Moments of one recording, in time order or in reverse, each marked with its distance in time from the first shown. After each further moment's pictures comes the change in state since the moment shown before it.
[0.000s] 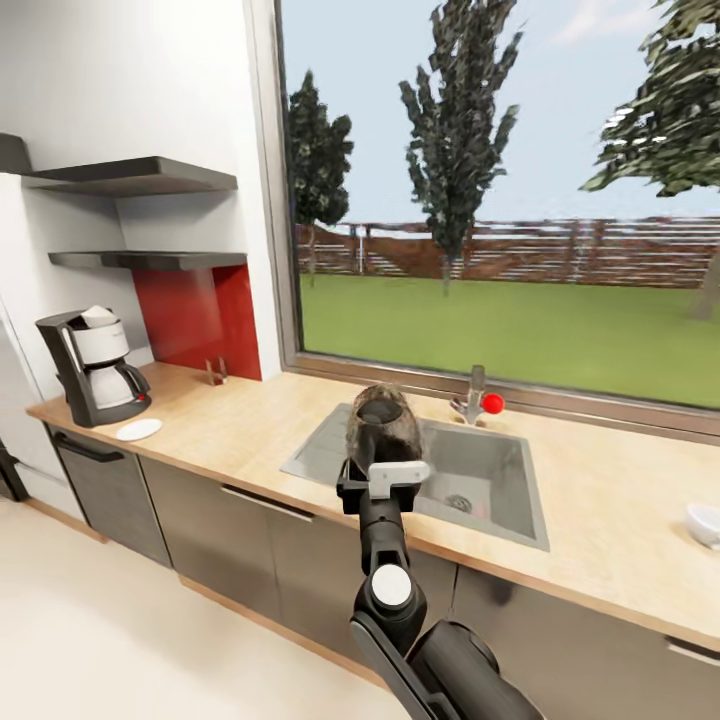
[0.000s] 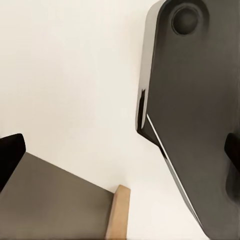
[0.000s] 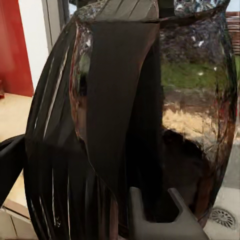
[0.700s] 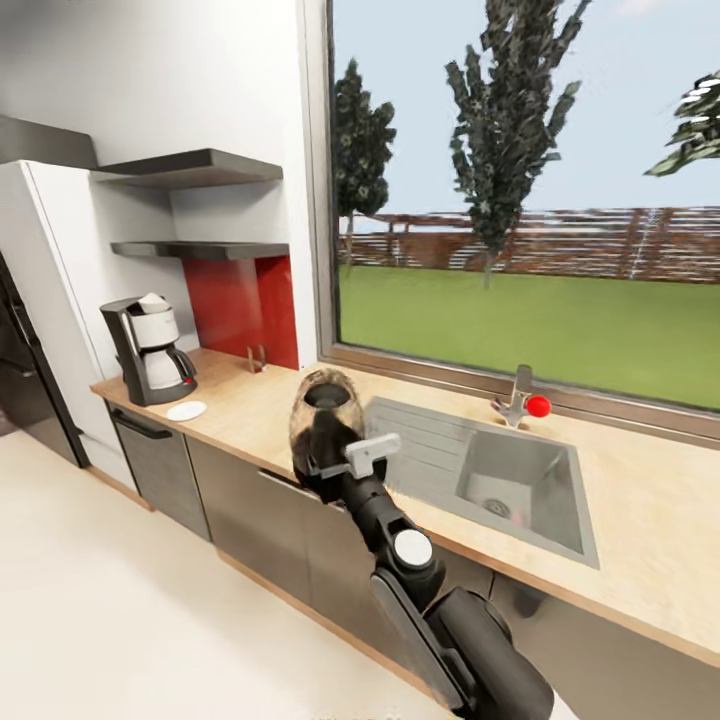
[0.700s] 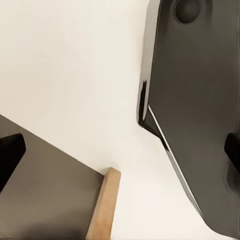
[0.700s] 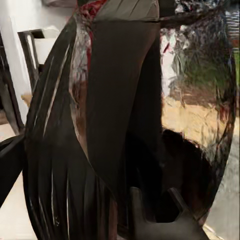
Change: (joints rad) left arm 0.001 0.002 -0.001 0.000 -0.001 0.000 -0.001; right arm -0.041 0.000 -0.120 -0.010 0.004 0.007 0.523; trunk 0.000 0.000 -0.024
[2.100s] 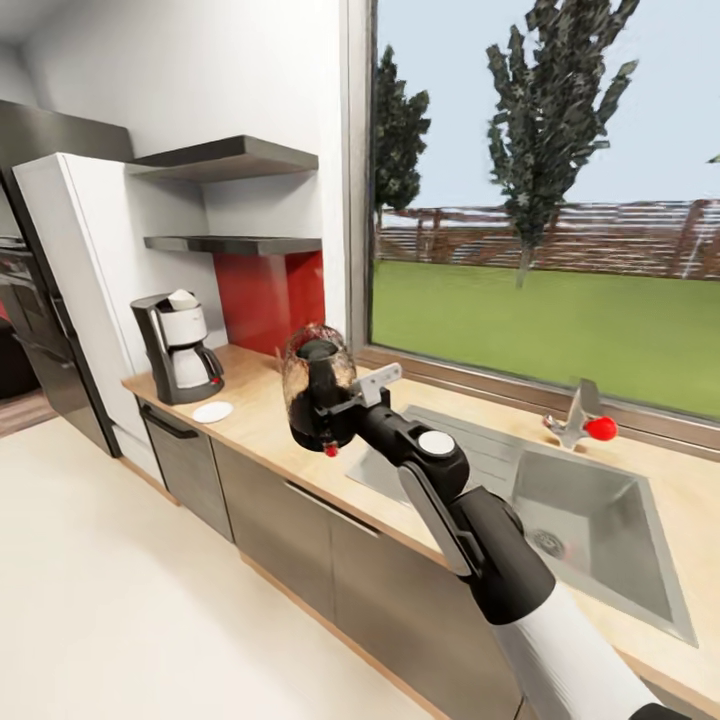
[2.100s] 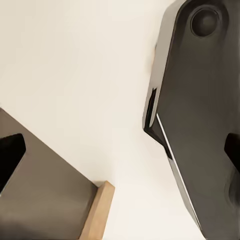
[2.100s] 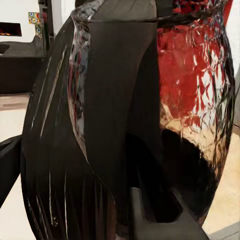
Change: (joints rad) left arm -0.009 0.007 0.003 -0.014 0.082 -0.003 0.000; right arm -0.265 -0.013 -0.147 0.034 -0.004 0.242 0.309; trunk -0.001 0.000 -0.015
